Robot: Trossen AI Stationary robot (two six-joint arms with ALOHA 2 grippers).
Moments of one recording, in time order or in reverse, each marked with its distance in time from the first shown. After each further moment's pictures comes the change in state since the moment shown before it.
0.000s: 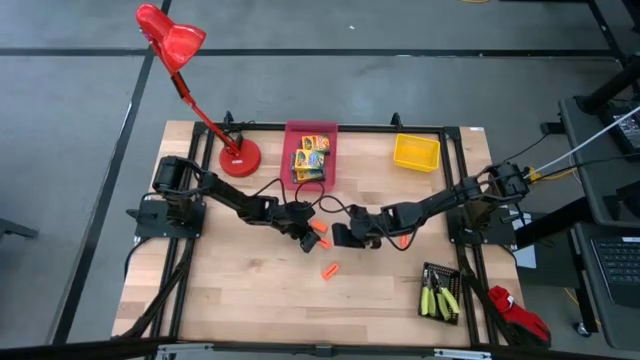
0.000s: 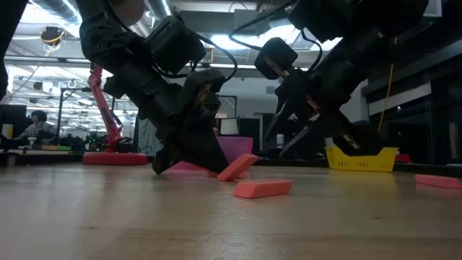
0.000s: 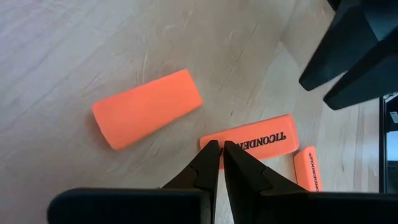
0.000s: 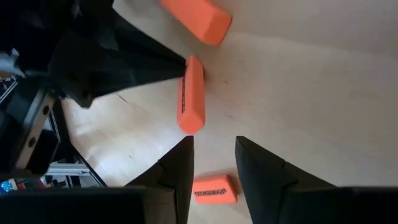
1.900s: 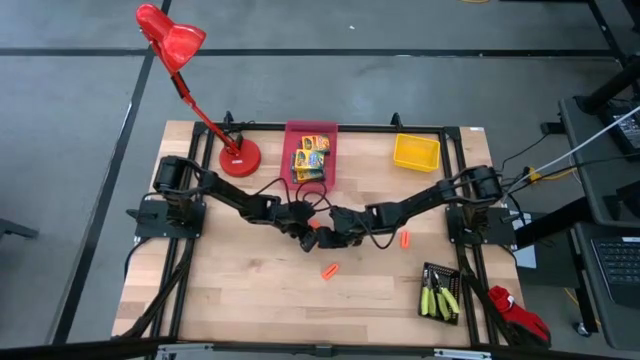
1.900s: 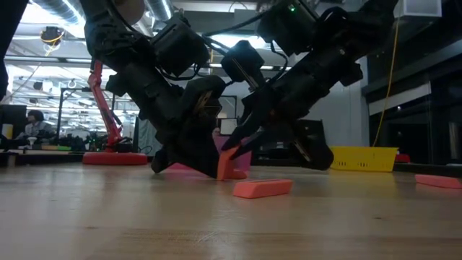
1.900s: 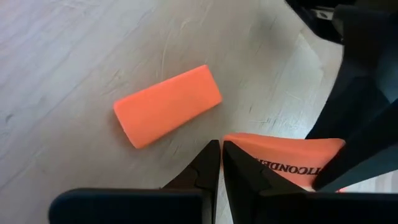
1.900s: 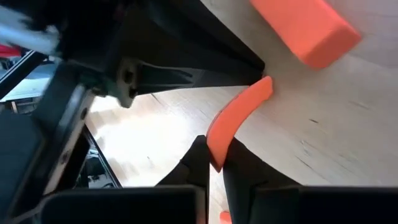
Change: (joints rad) left arm 0.000 -0.001 0.040 -0.085 -0.002 0.035; right arm -0.062 0.187 0.127 0.161 -0.105 -0.189
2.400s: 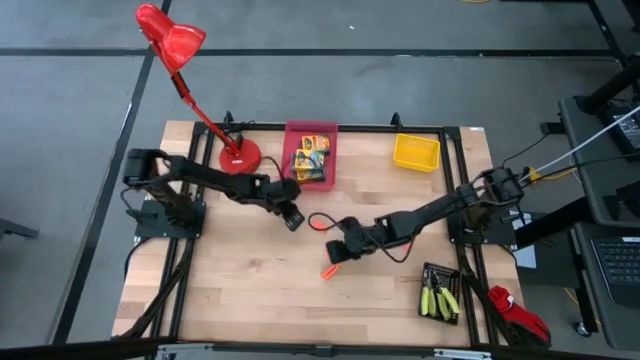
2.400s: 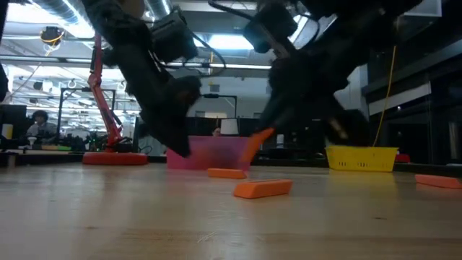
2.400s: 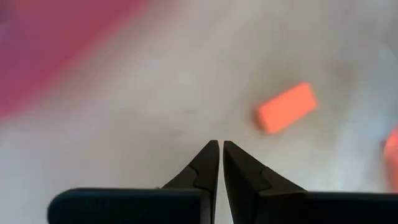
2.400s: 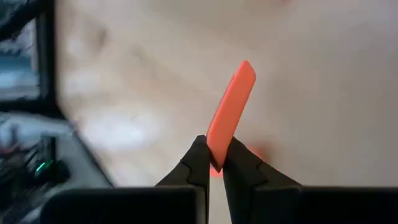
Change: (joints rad) left arm 0.146 -0.243 -0.003 -0.429 -0.082 0.191; right arm 0.144 -0.125 0.001 -0.205 0.120 0.031
